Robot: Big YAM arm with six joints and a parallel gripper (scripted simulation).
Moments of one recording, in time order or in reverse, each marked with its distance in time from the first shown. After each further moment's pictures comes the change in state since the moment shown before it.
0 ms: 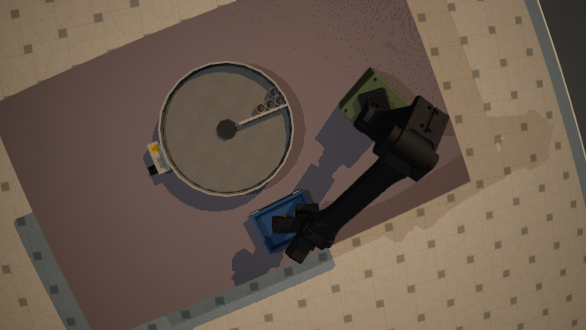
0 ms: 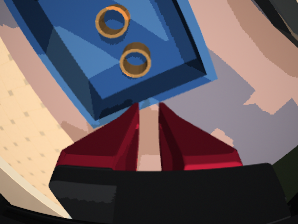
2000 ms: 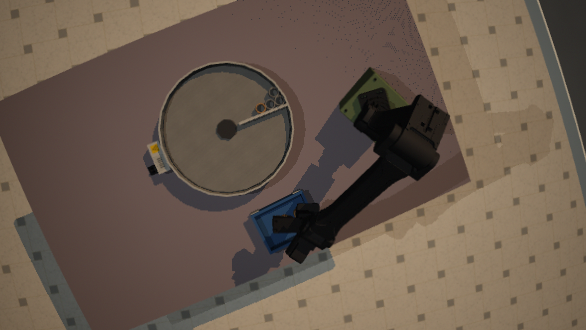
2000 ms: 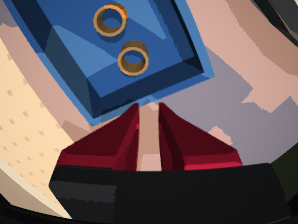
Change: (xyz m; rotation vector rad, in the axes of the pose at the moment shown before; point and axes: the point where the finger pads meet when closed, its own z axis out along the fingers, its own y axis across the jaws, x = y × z) arm 0.001 -0.002 -0.002 0.005 0.003 0.000
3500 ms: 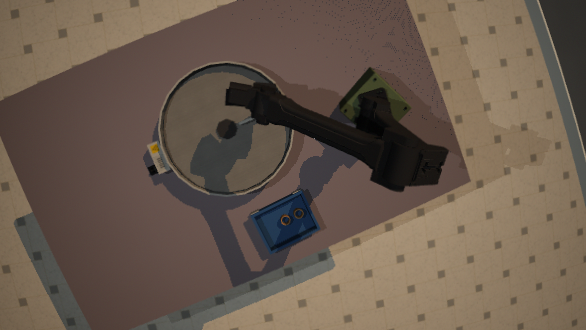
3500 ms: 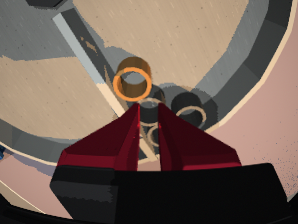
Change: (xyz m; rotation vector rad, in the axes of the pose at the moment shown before) arm -0.131 -0.345 0.000 -0.005 -0.009 0.066
